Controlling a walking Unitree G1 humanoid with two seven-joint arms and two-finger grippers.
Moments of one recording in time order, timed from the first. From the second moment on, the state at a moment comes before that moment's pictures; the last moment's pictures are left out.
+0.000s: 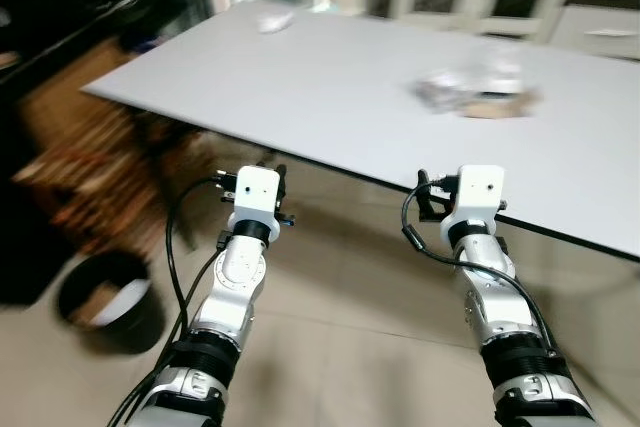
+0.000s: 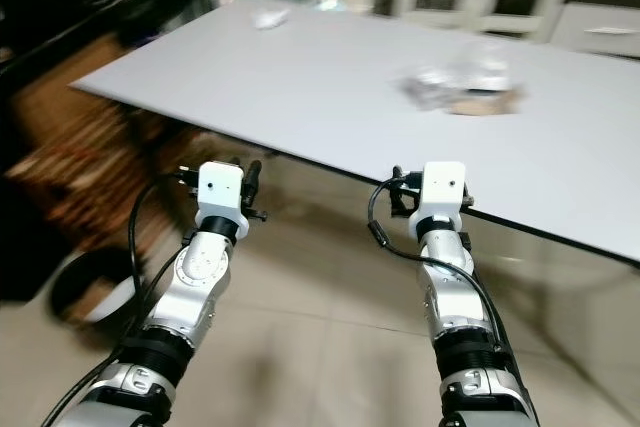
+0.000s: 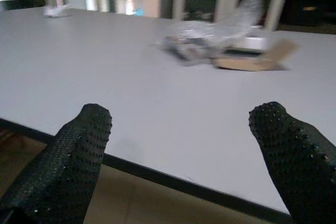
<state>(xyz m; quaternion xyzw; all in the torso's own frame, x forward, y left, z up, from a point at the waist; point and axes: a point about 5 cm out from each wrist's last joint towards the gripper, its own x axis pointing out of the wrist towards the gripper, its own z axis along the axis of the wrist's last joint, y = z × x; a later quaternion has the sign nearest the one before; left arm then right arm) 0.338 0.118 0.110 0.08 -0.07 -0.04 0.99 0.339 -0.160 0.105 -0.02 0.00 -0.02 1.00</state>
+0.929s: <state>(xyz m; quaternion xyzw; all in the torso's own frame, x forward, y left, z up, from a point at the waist) 0.338 0.121 0.108 0.08 -0.06 -0.04 0.99 0.338 -0.150 0.103 -0.02 0.00 0.00 1.00</state>
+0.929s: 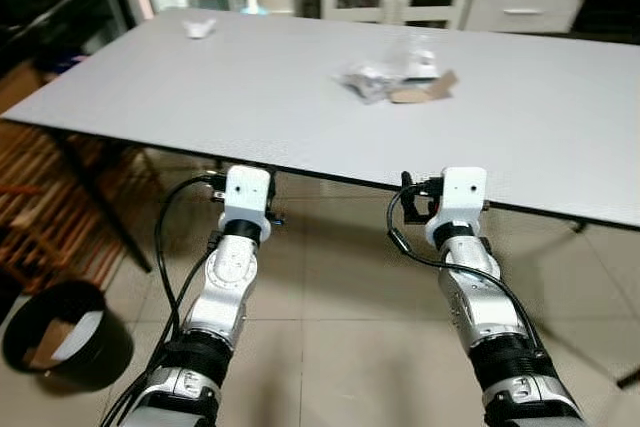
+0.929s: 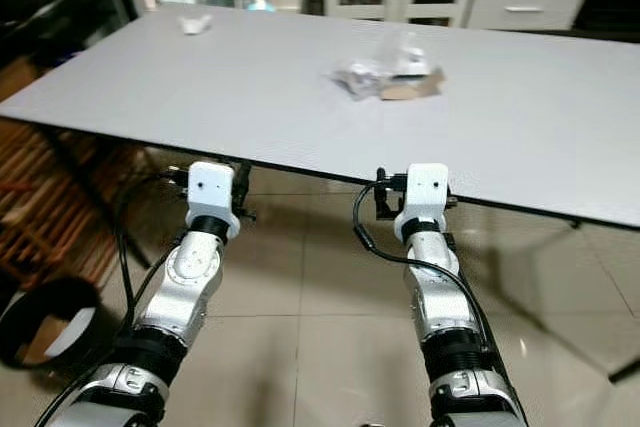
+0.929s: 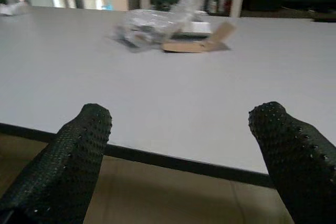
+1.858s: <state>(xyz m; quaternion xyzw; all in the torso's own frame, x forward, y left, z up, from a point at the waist) 0.338 0.125 0.107 0.09 -0.05 -0.03 0.99 0.337 -0.147 0.101 -0.02 0.01 0.01 1.00</state>
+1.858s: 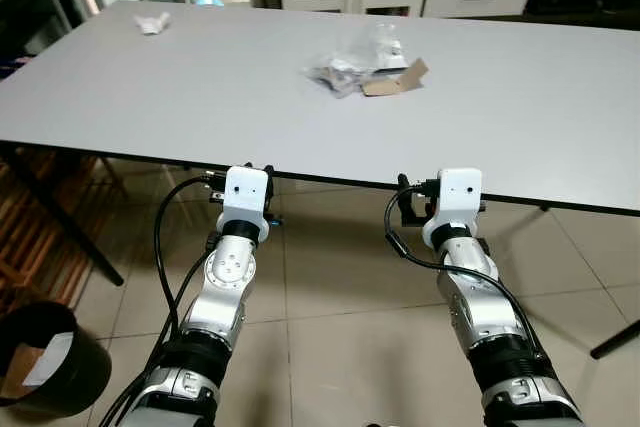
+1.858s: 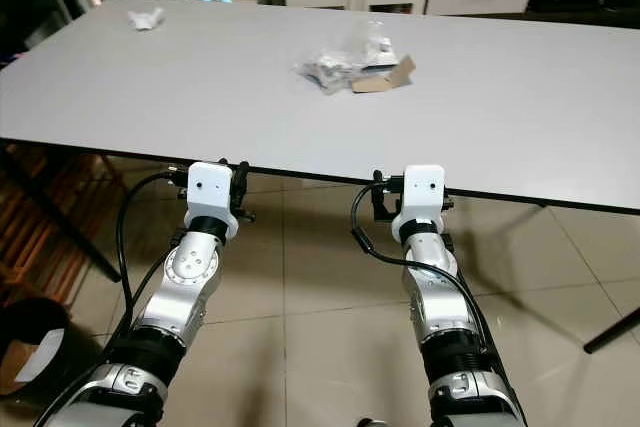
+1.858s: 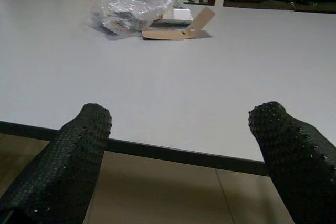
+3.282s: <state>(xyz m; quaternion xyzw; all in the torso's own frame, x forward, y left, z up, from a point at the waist) 0.337 0.113 0.106 0.08 -0.05 -0.05 0.99 0.336 -0.149 0.103 -0.02 0.00 0.01 1.00</state>
